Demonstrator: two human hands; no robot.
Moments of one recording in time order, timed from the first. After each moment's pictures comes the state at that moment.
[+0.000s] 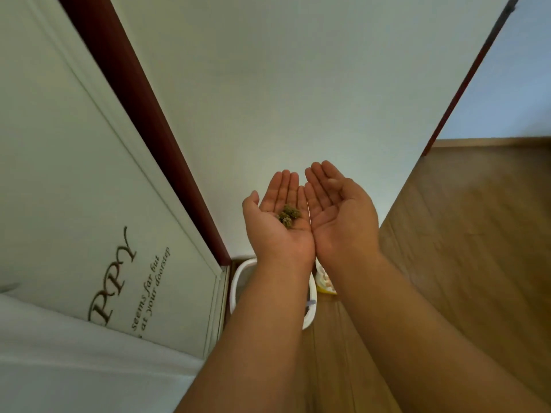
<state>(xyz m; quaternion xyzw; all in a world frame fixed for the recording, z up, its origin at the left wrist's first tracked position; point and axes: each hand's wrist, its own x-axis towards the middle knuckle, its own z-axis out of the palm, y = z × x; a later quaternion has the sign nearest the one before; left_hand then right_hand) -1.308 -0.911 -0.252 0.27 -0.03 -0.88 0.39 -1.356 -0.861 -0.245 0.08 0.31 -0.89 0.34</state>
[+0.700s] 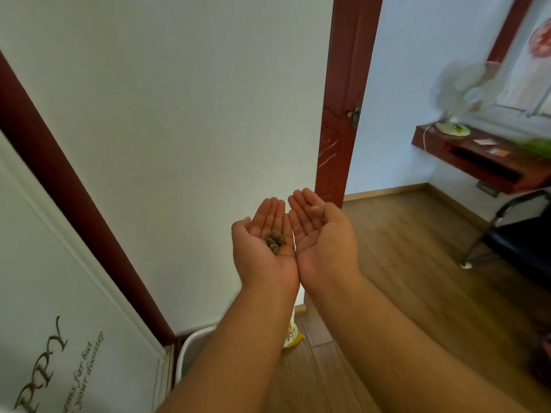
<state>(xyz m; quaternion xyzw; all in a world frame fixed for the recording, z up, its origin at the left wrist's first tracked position) -1.324 -0.728 -0.084 0.23 -0.14 -0.91 0.31 -1.363 -0.676 -0.081 0.03 0.32 -0.92 0.23</state>
